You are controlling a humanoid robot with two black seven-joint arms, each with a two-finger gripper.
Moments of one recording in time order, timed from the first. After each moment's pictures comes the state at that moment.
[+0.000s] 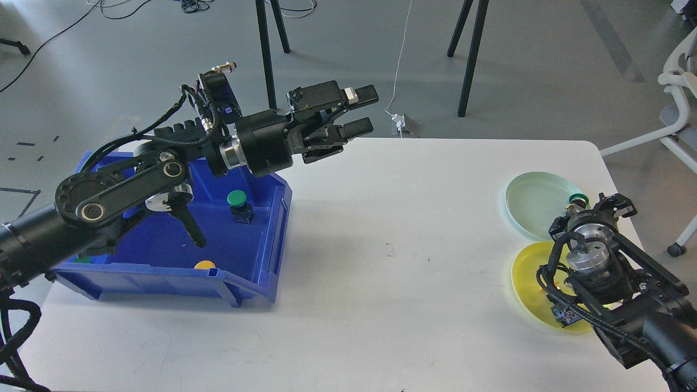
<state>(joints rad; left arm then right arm) -0.93 0.42 -0.42 -1.16 0.76 -0.49 -0.49 0.40 -0.29 0.98 0.97 0.27 -0.49 0.45</state>
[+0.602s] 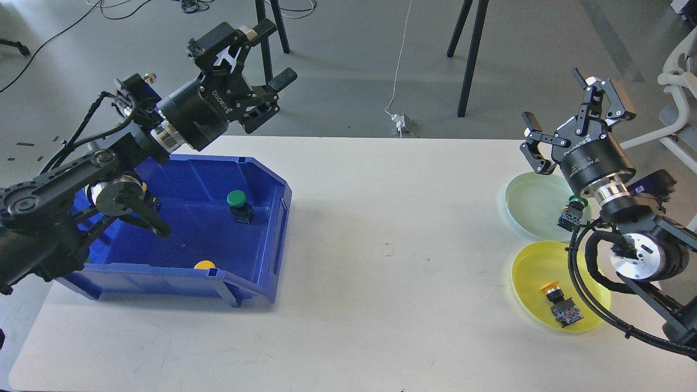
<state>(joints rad) -0.75 0.58 -0.62 -1.12 0.35 -0.49 -0.49 0.43 -0.66 0.84 1.40 -0.12 0.23 0.45</state>
